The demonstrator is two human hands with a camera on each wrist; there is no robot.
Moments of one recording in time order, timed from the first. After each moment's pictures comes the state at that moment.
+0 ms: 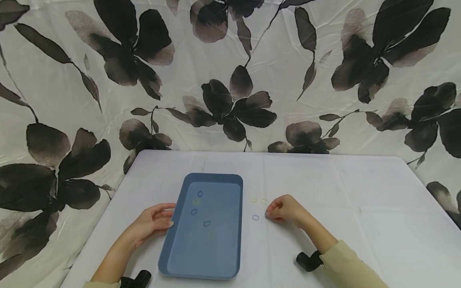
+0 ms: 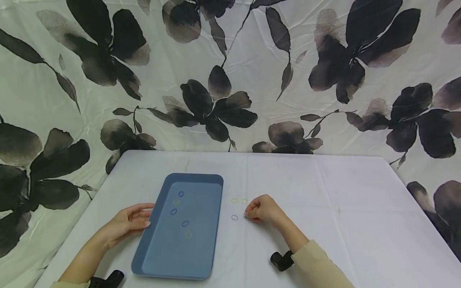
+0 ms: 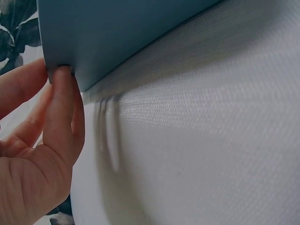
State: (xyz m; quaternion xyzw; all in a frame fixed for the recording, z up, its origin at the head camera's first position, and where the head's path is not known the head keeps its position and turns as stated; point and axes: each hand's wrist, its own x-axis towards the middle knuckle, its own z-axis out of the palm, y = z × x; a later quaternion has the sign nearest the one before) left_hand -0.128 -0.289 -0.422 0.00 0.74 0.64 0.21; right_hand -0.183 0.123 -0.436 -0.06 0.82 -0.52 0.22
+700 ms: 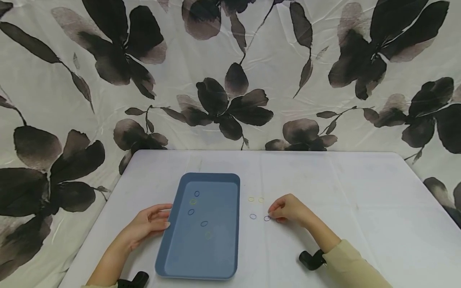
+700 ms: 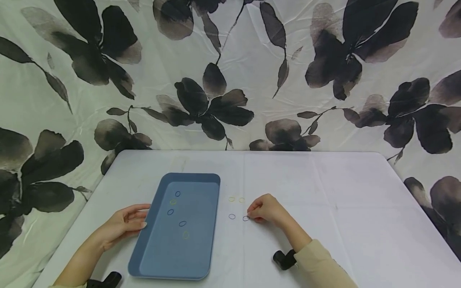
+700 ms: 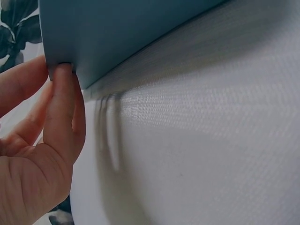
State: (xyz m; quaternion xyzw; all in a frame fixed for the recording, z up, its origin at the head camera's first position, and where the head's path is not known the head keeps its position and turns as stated) left_hand -0.129 -0.289 -0.422 0.00 0.72 0.66 0.21; right_hand -0.182 0.135 -0.435 -0.04 0.84 -0.50 0.23
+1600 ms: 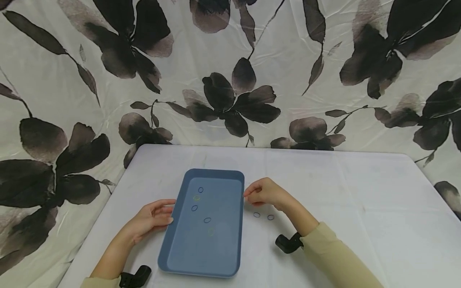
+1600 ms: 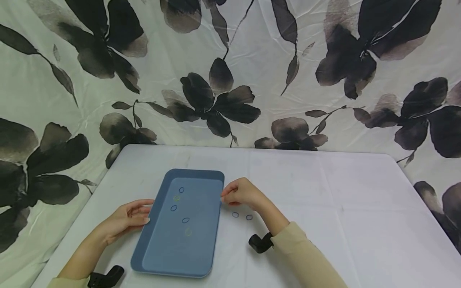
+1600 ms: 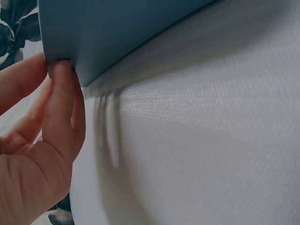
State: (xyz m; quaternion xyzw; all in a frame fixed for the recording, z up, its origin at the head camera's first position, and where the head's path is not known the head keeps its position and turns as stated) left_hand -0.128 -0.292 -0.424 -0.01 0.72 0.66 0.22; right_hand -0.207 0.072 -0.399 -0.12 0.77 -0.56 0.28
